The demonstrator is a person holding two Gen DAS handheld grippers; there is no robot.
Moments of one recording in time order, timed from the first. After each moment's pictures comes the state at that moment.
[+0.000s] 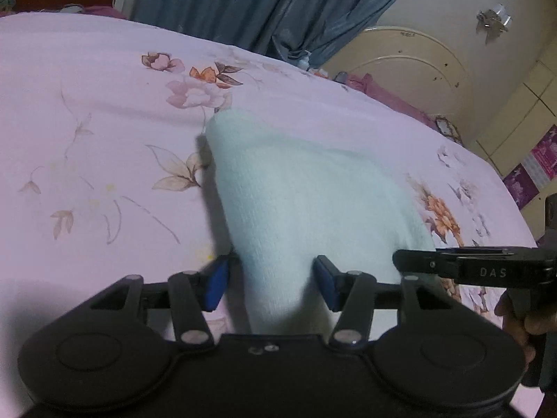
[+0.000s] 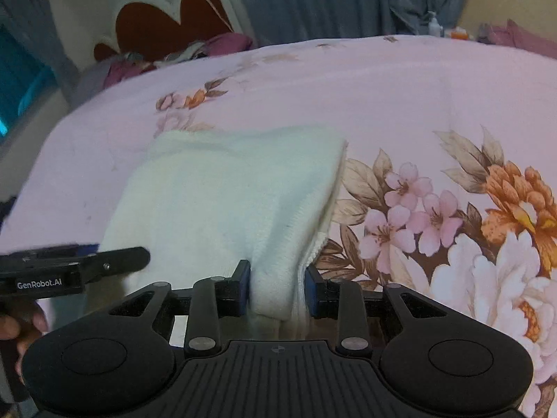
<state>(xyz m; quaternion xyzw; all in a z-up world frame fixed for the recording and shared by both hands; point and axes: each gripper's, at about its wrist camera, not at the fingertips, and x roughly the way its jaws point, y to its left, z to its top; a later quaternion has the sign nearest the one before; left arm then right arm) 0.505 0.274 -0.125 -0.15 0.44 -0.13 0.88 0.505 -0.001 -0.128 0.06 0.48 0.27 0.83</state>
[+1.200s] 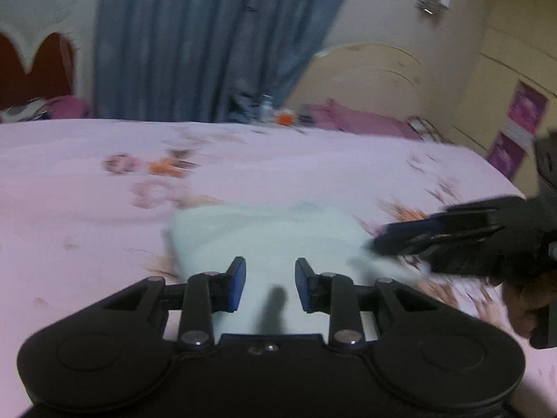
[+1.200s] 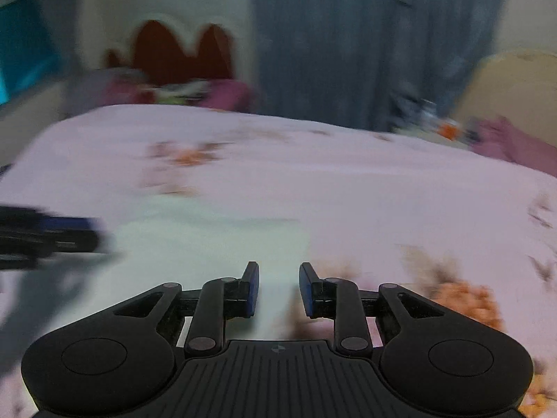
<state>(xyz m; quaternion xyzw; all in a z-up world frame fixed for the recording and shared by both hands) 0.493 0.241 -0.082 -0.04 0.35 -0.18 0.92 0.487 0.027 -0.102 -0.05 0.36 0.29 0.88</state>
